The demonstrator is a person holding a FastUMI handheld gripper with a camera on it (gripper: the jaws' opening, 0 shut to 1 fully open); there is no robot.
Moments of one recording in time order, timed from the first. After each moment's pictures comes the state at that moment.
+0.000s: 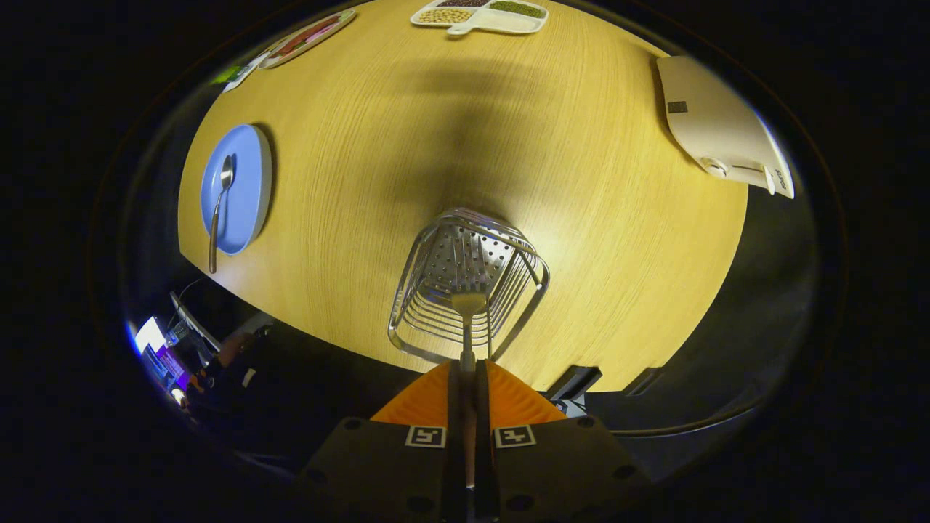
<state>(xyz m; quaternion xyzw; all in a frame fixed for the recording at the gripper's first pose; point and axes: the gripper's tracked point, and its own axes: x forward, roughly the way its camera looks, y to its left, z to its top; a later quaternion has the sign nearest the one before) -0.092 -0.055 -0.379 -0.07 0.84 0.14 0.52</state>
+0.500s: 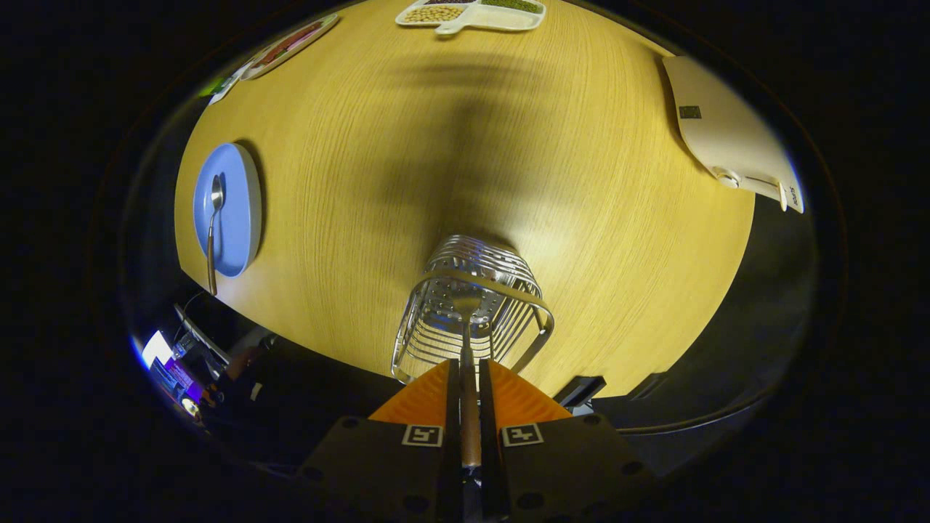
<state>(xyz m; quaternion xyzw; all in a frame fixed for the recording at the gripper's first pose) -0.071 -0.045 -0.385 -0.05 0.82 0.14 0.55</state>
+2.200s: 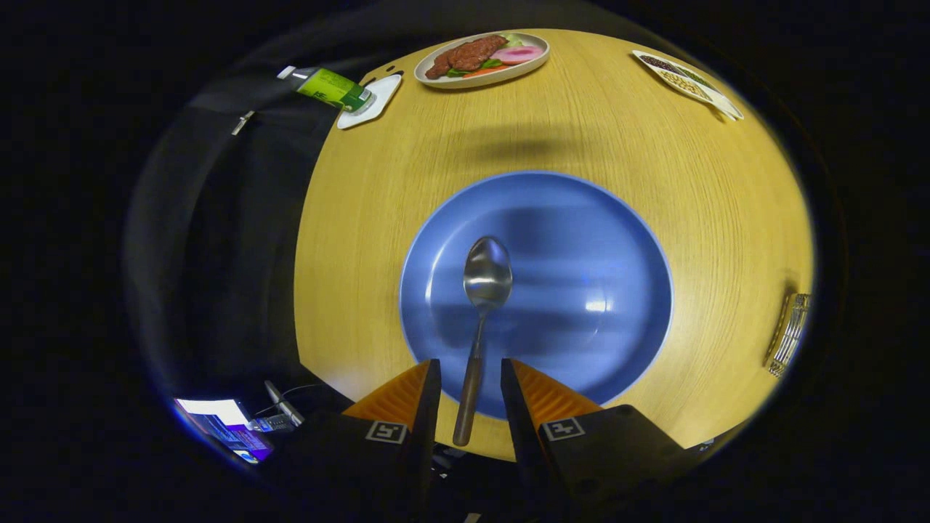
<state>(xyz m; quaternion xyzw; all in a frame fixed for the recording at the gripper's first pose) -0.088 0.337 -0.399 0.15 0.70 0.21 0.66</state>
